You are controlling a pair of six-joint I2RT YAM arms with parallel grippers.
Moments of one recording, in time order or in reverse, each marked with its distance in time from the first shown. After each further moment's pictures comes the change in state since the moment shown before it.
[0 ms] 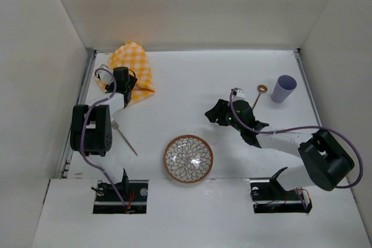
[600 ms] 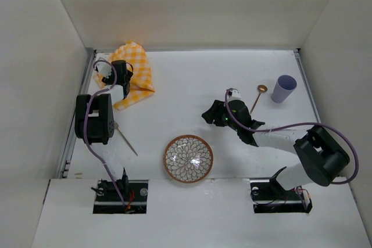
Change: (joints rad) left arm 0.040 0.183 0.171 0.039 -0.051 0.090; right arm 0.031 0.053 0.031 -0.002 -0.010 -0.008
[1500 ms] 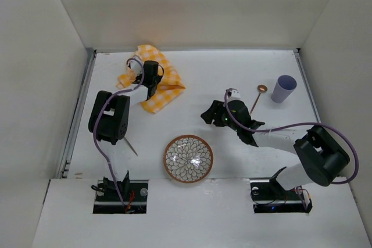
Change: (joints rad) left arm -0.230 0.055 0.062 -0.039 0.010 -0.054; right arm 0.005 0.000 0.000 0.000 -0.004 -0.007
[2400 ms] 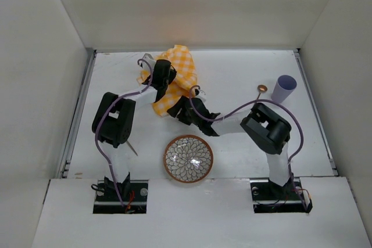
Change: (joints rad) left arm -0.190 -0.026 0.044 0.064 0.058 -0.225; right arm 0.198 0.528 0.440 0.062 0.141 0.383
